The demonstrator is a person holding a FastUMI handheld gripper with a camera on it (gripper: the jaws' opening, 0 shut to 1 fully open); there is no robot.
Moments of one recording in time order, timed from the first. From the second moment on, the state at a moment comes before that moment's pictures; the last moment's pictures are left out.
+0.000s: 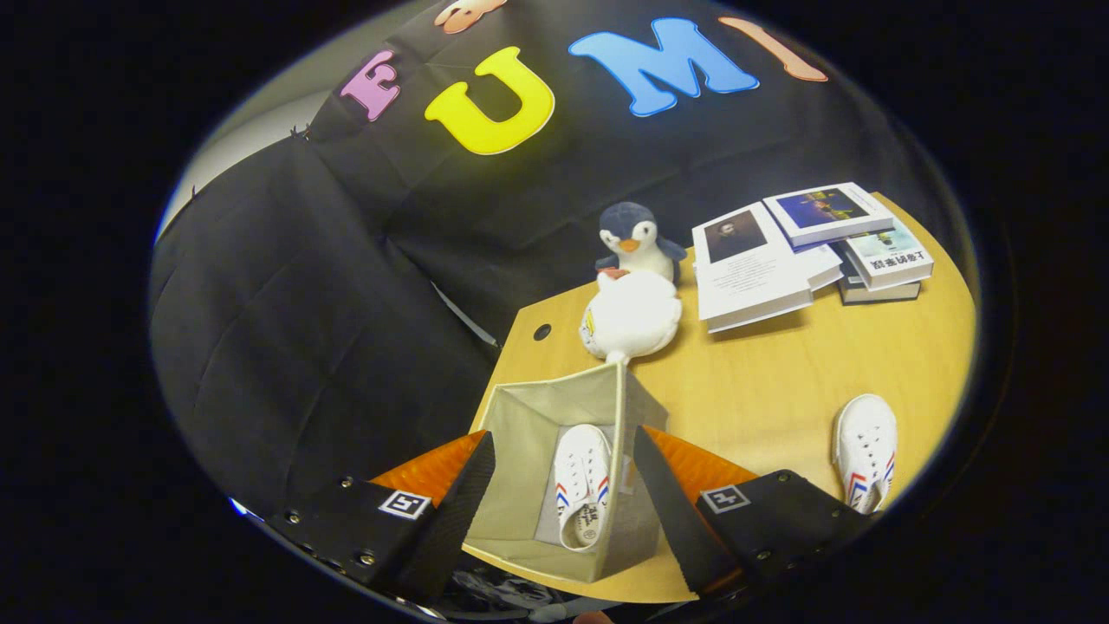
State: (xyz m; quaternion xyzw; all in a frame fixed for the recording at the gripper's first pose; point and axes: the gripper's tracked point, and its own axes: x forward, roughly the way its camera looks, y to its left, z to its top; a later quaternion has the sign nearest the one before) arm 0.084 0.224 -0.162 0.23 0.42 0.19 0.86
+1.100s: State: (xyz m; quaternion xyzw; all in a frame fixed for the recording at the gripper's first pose) arm 0.038 -0.027 -0.254 0.06 0.48 0.07 0.87
